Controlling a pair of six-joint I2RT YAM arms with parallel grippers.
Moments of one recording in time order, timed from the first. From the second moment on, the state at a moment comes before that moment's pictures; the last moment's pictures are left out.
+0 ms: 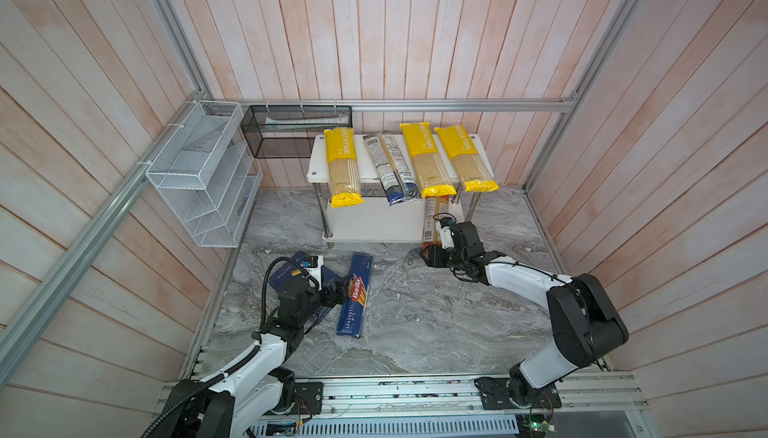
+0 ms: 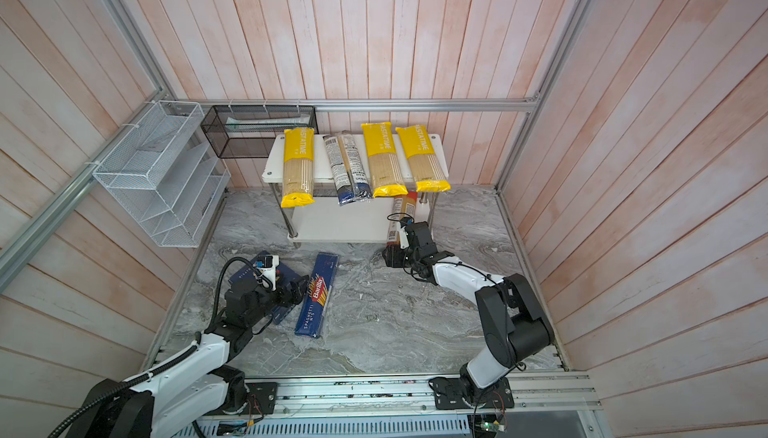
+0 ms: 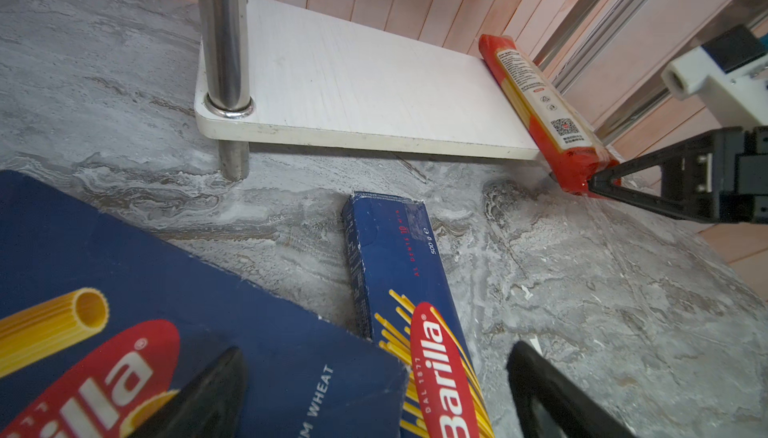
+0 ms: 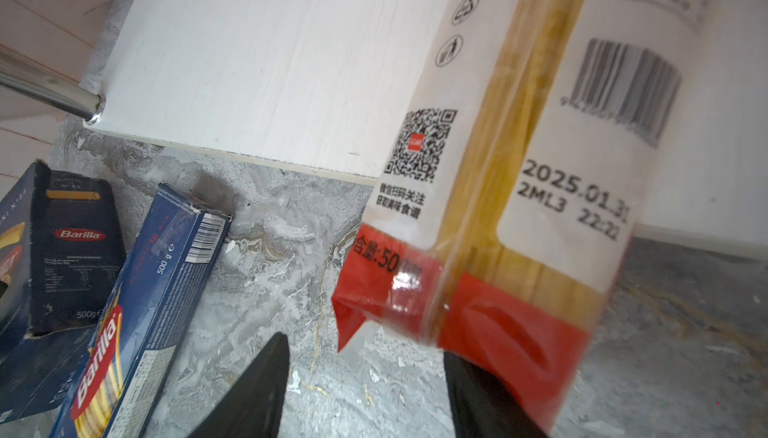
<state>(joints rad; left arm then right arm) -0.29 1.00 0.22 0.39 0.18 -0.28 0.45 1.59 0.88 -0.03 -0.20 0.39</state>
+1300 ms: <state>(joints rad) -0.28 0.63 0.27 0.07 0.00 -0.24 1.00 1.44 0.82 -0.09 0.10 0.67</state>
